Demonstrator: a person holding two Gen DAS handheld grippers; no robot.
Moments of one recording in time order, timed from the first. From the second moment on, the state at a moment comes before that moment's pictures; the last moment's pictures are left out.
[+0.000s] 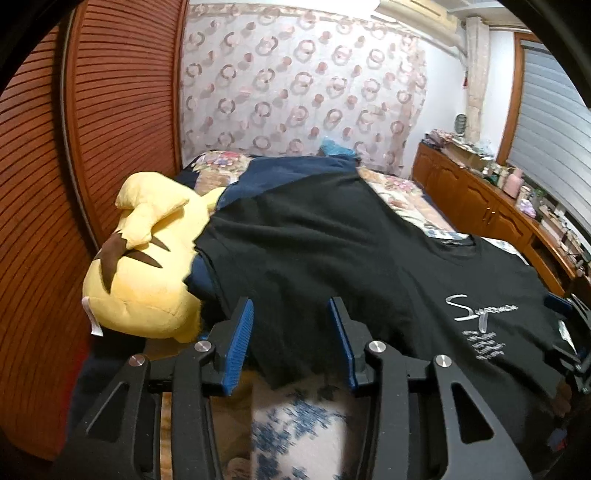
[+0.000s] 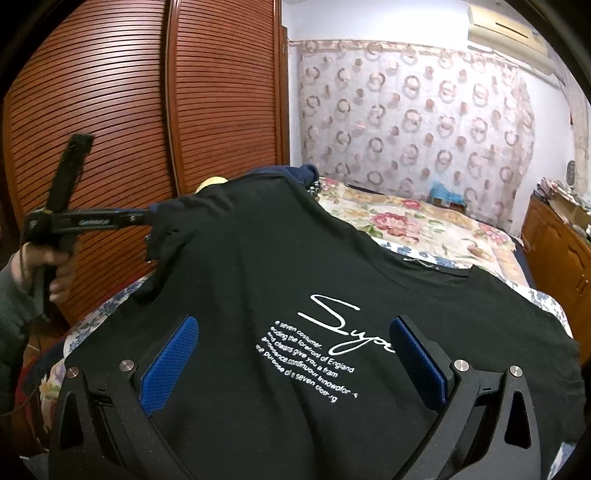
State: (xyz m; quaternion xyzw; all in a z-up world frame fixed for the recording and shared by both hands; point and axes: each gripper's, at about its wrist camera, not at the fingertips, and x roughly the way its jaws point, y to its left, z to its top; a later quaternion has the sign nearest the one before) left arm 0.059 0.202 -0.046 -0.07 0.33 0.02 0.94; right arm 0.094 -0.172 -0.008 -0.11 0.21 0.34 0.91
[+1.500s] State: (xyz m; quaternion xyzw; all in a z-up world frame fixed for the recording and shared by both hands) left arm 0.097 0.124 0.017 0.01 0.30 -0.06 0.95; right arm 0.108 -0.190 -0.015 -0.04 0.23 0.31 0.92
